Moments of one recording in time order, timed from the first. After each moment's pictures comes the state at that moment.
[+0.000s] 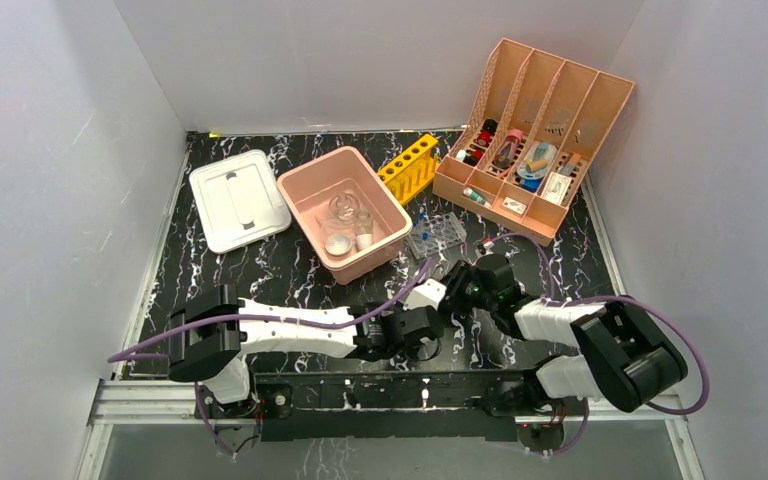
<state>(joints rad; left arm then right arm) -1.38 1.62 1.01 -0.41 -0.39 -0.67 0.53 1.30 0.26 0.43 -0.29 1.03</state>
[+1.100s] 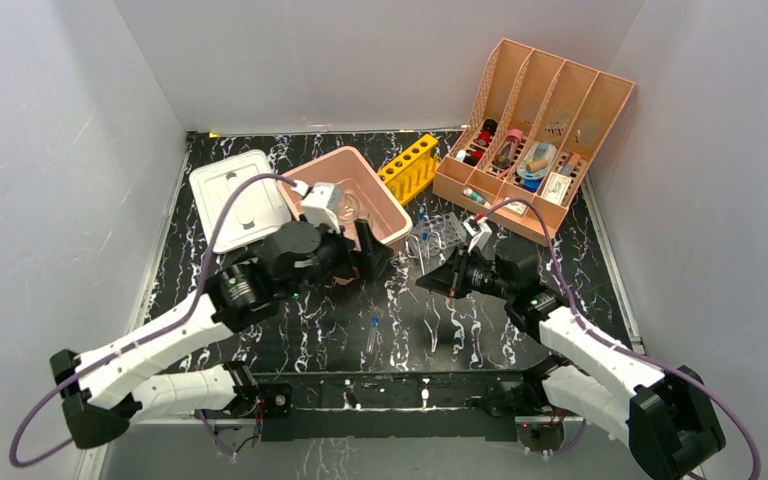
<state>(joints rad) -1.05 1.04 1.07 -0.43 -0.32 -0.59 0.54 0.95 0.42 0.17 -0.52 0.72</state>
